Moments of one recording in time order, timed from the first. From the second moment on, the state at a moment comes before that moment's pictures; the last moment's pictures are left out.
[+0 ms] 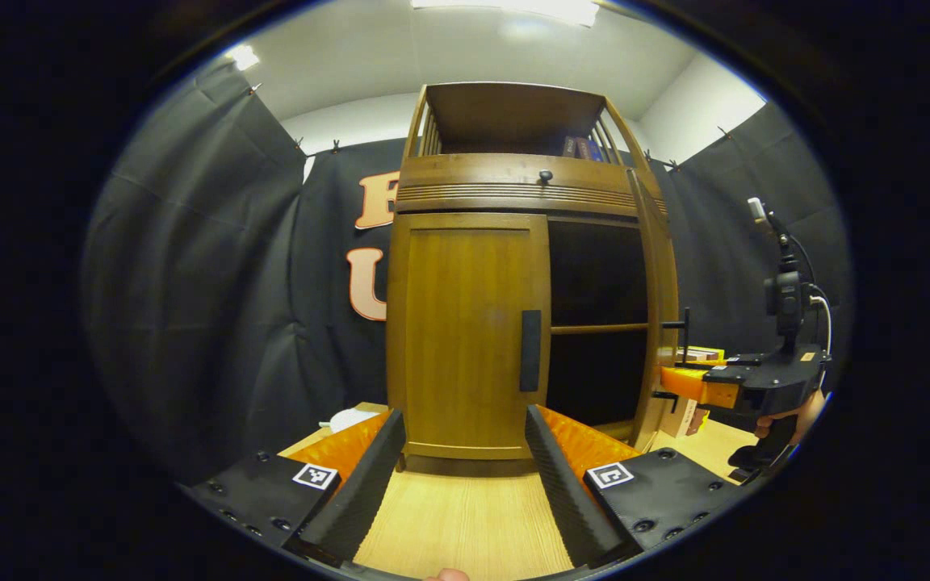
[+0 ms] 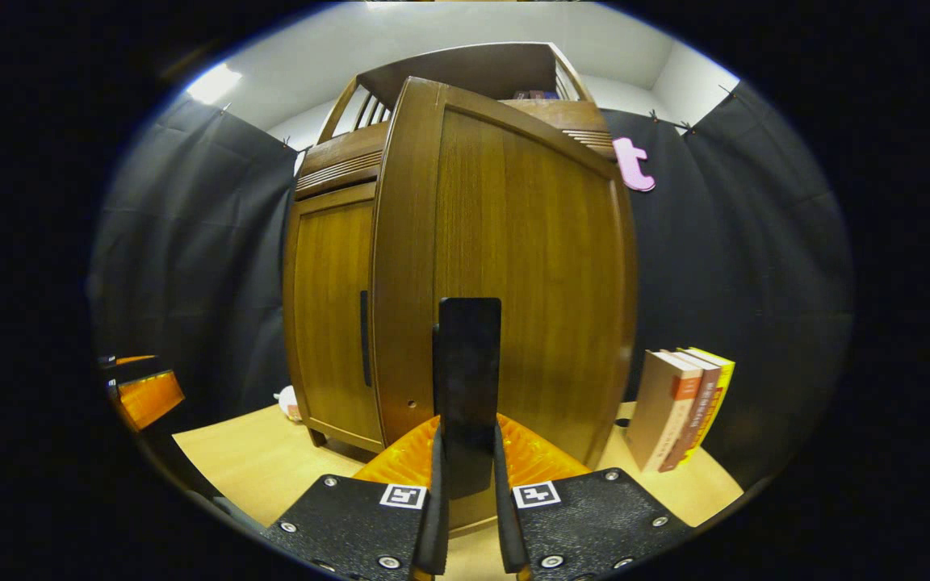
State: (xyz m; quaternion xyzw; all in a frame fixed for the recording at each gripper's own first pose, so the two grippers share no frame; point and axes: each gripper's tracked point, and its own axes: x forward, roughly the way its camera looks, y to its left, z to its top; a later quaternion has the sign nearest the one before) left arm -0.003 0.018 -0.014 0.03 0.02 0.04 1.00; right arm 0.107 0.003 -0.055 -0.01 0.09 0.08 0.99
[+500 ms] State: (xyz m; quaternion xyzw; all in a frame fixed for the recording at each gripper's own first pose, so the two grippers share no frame) left arm 0.016 -0.040 -0.023 0.01 0.02 -0.04 1.00; right arm 0.064 -0.147 -0.046 -0.01 0.07 -0.04 1.00
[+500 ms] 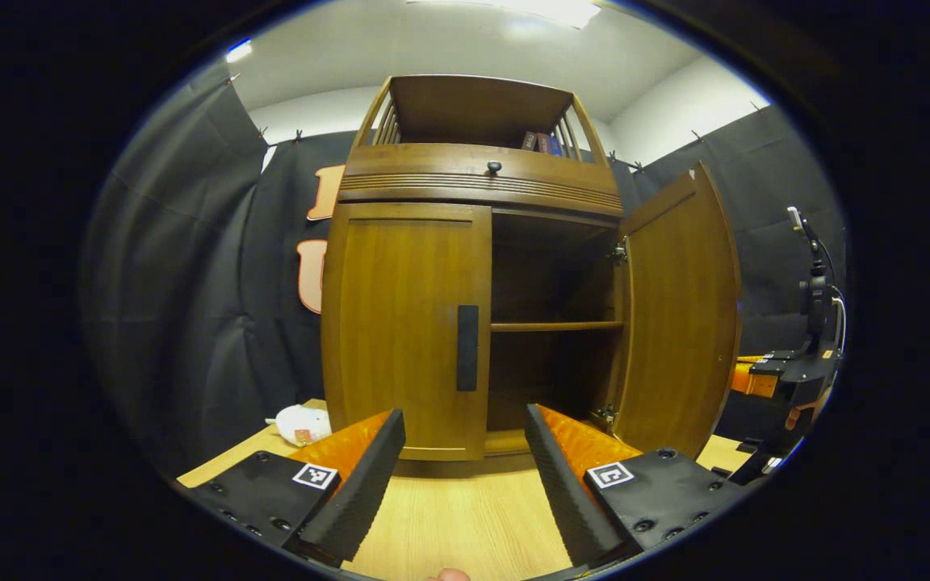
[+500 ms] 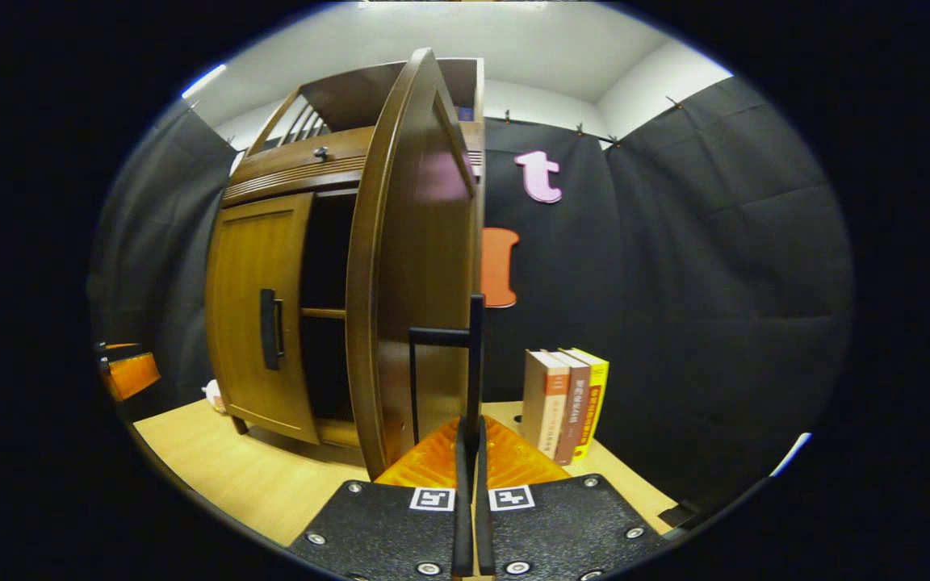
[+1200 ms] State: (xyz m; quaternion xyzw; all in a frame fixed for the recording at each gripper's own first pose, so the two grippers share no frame) left arm 0.022 -0.029 -0.018 0.03 0.01 -0.03 1.00; right arm 0.075 -0.197 -0.045 0.05 0.09 0.10 0.99
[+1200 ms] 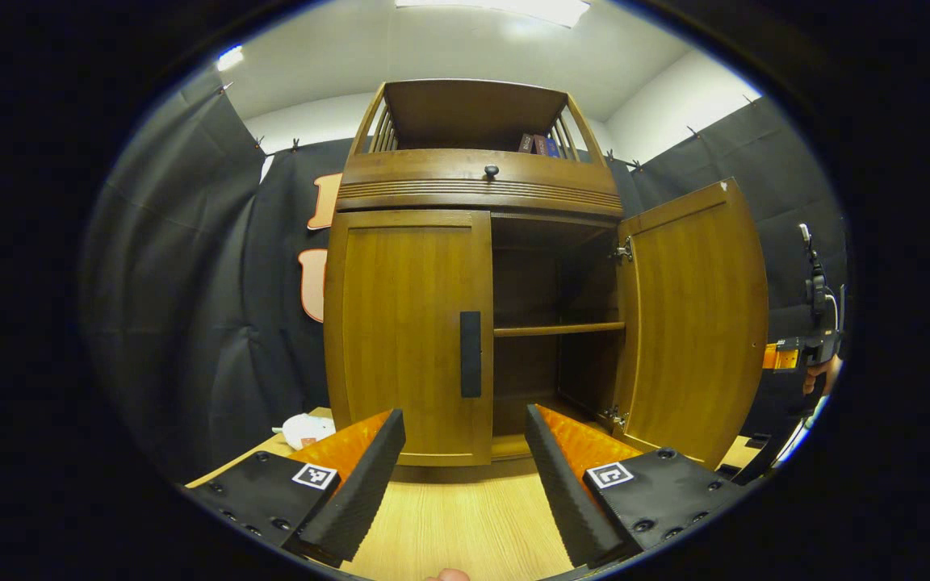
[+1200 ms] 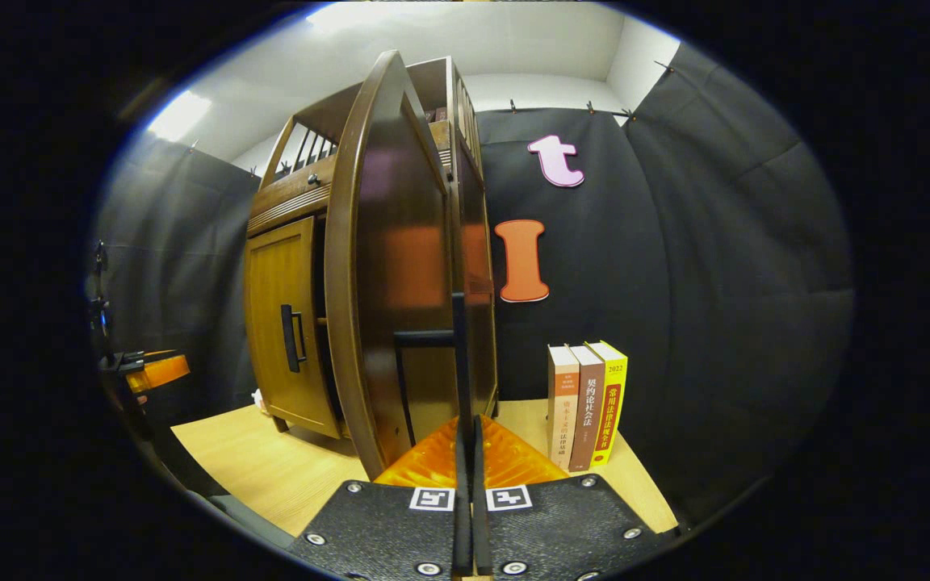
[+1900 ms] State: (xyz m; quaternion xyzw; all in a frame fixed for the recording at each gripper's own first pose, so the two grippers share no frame) left arm 0.044 -0.035 -0.044 0.02 0.04 -0.04 1.00; right arm 0.007 -0.207 -0.046 0.01 0.09 0.00 1.00
